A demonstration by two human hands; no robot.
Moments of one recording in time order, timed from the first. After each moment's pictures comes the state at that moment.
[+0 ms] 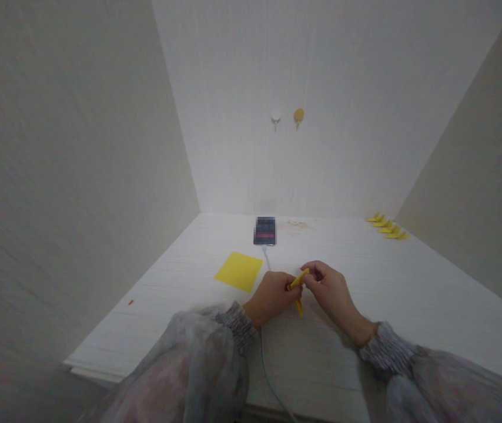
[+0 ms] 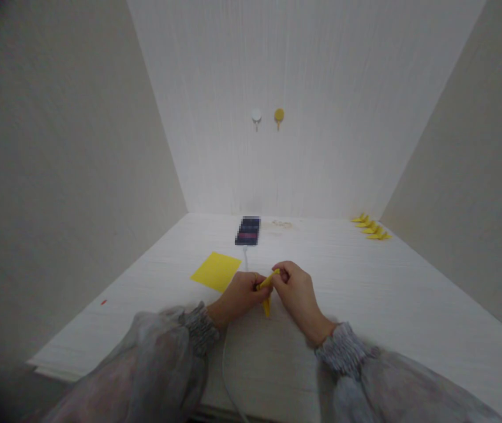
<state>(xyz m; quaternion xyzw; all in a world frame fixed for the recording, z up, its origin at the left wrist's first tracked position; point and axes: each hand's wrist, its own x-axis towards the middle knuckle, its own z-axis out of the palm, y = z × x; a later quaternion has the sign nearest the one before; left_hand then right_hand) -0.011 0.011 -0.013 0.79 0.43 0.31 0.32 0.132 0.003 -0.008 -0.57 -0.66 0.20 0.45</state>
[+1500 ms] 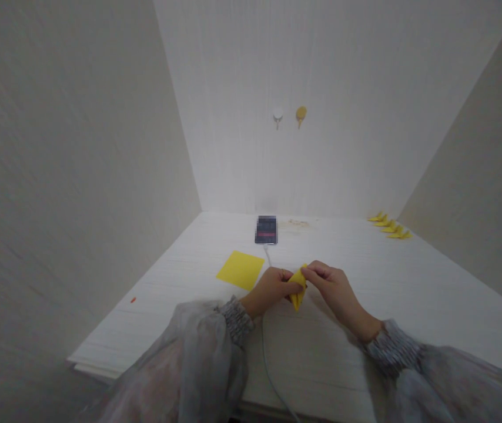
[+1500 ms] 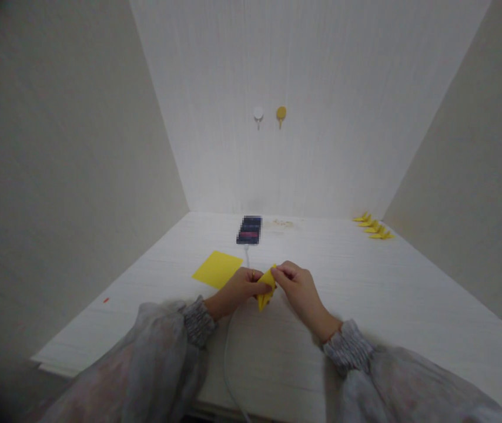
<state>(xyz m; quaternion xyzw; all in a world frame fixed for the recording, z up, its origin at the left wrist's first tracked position) -0.013 0.019 -0.022 0.62 0.39 0.32 0.60 0.135 0.002 -0.006 -0.50 -0.66 0.33 0.46</state>
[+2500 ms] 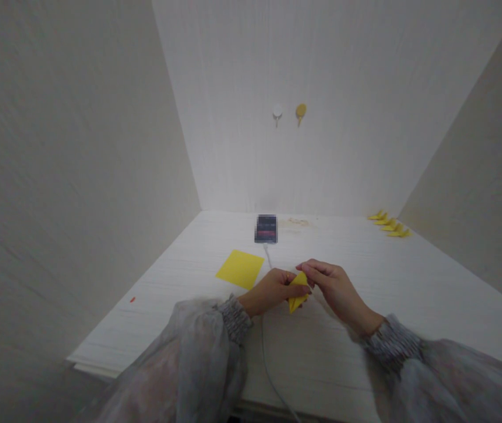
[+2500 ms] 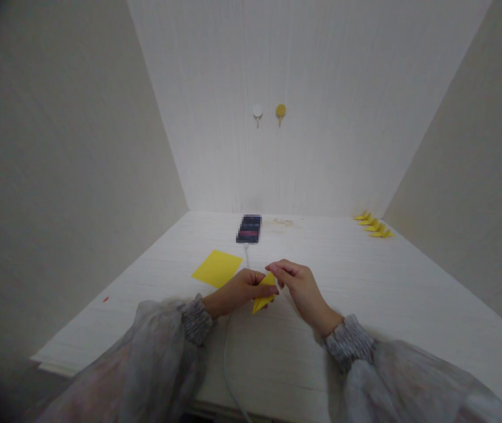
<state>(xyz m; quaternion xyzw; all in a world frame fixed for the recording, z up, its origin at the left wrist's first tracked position) -0.014 0.015 -0.021 0.63 0.32 0.27 0.65 0.136 0.001 -0.013 -0.42 -0.60 0.47 0.50</state>
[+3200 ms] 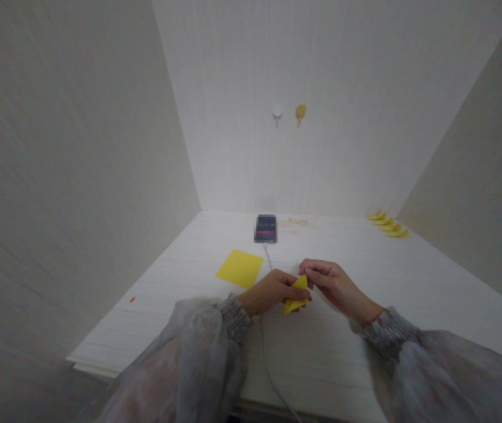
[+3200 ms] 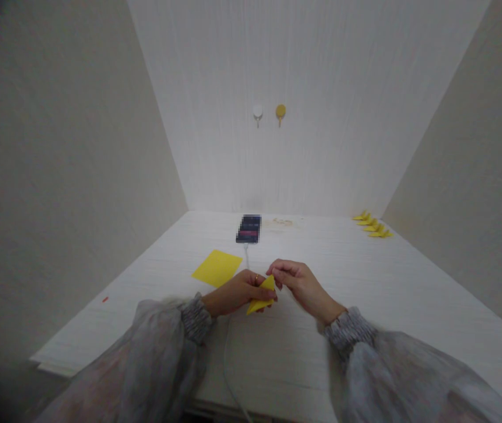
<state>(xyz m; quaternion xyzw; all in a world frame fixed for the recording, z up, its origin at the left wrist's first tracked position) -0.015 0.005 -0.014 0.58 0.32 0.24 0.71 0.146 0.005 -0.019 -0.35 -0.62 0.54 0.45</state>
